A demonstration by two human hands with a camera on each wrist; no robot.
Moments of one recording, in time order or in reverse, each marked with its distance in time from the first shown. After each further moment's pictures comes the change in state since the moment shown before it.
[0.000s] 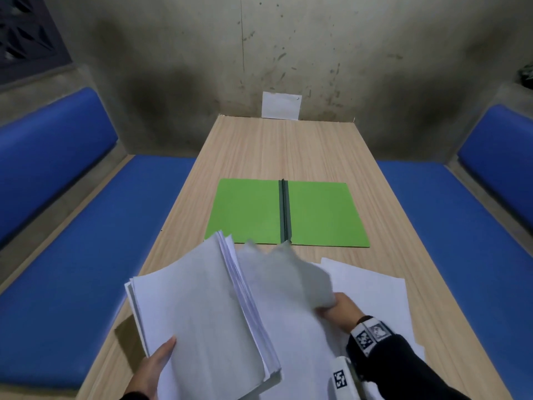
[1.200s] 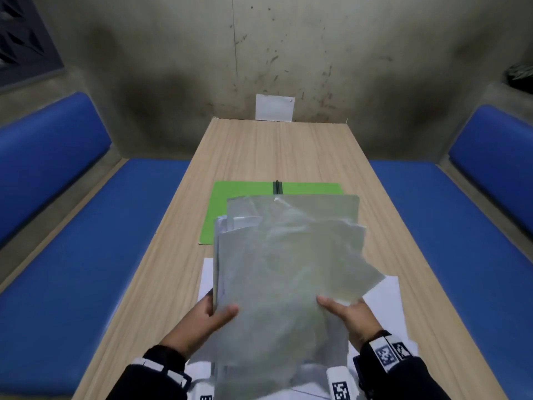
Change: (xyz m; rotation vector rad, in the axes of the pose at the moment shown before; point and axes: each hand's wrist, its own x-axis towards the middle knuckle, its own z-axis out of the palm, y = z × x) left_hand -0.087 0.061 0.092 0.458 -0.562 0.402; right_hand -0.052 -0.007 -0.016 0.830 0.060 -0.120
